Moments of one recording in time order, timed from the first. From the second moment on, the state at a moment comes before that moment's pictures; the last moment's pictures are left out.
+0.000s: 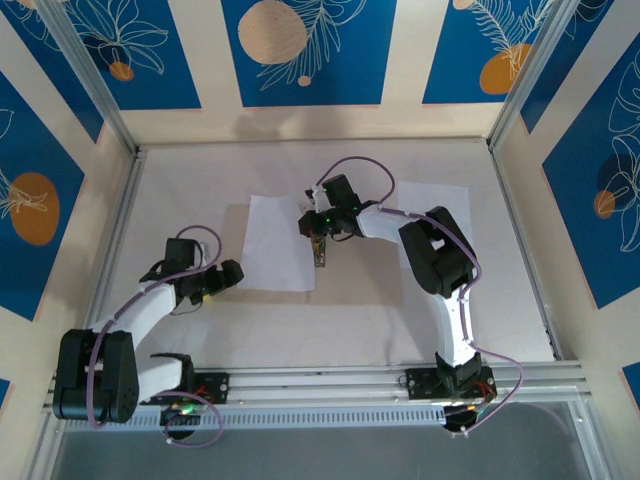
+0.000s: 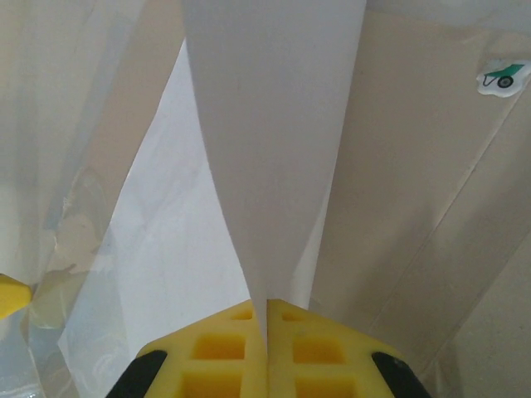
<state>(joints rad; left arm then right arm) -0.06 1.18 0.49 -0.36 0.32 -0.49 0.56 2.09 1.36 -0.10 -0.48 0.41</state>
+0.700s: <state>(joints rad) -0.06 1.18 0.49 -0.36 0.32 -0.49 0.54 2.15 1.41 -0.07 -0.50 0.51</state>
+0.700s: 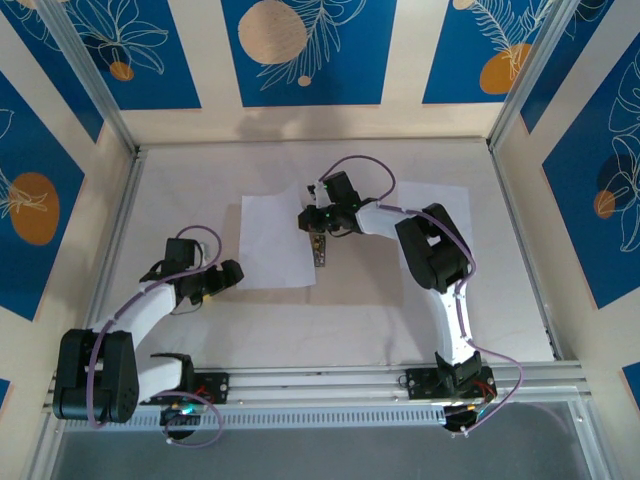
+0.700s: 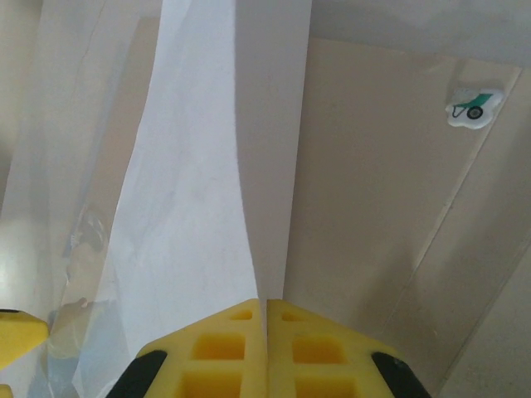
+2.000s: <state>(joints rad) -0.06 1.20 0.49 -0.36 0.32 -0.49 0.53 2.08 1.50 -0.26 -0.50 0.41</state>
